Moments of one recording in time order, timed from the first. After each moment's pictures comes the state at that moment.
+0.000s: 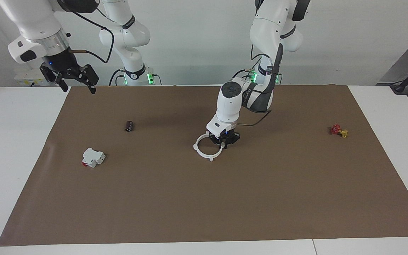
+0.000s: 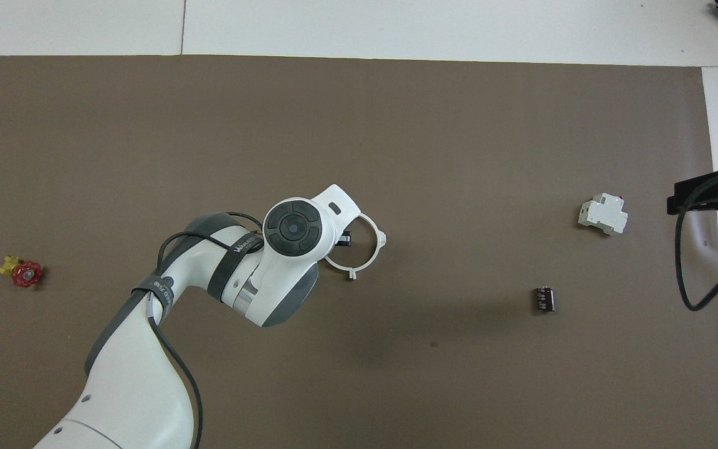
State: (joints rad) left arm -0.61 0.38 -0.02 -1.94 0.06 2.40 -0.56; right arm 0.08 -0.03 -0.11 -1.56 -0.01 1.52 0.09
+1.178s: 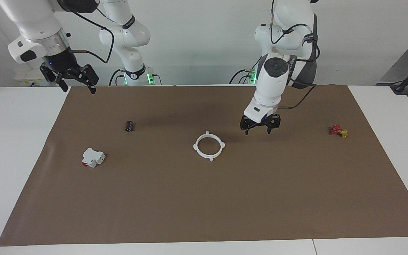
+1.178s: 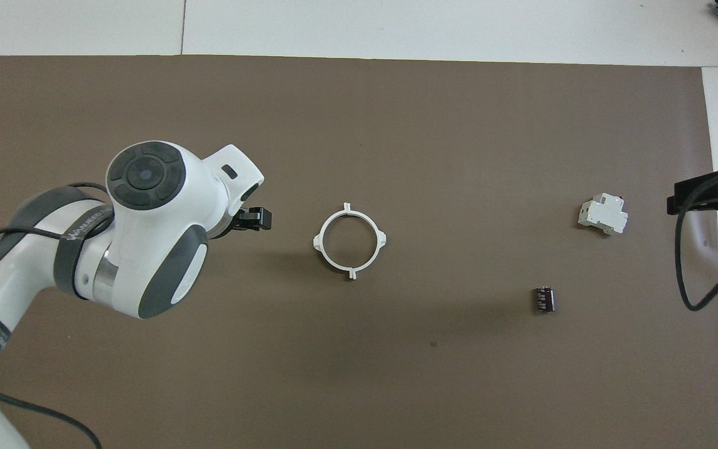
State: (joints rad) left arm -0.40 0.10 0.00 -1.95 0.06 2.05 -0.32; right arm 0.08 -0.03 -0.11 -1.56 -0.01 1.52 0.09
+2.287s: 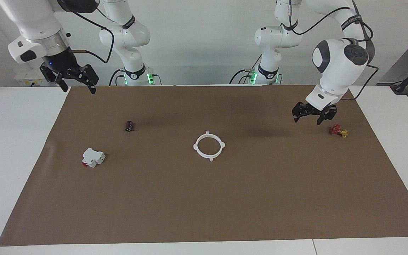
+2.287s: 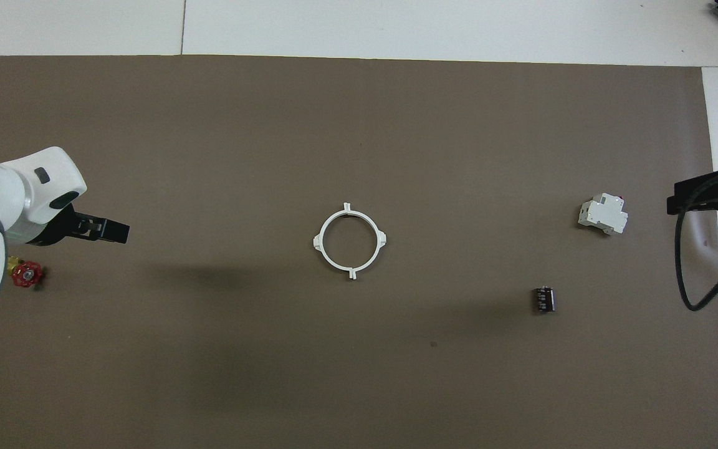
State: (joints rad) left arm -0.04 -0.06 0.00 -2.02 -0.01 1.96 0.20; right arm 0.08 -0.03 -0.11 -1.56 -0.01 1.52 0.09
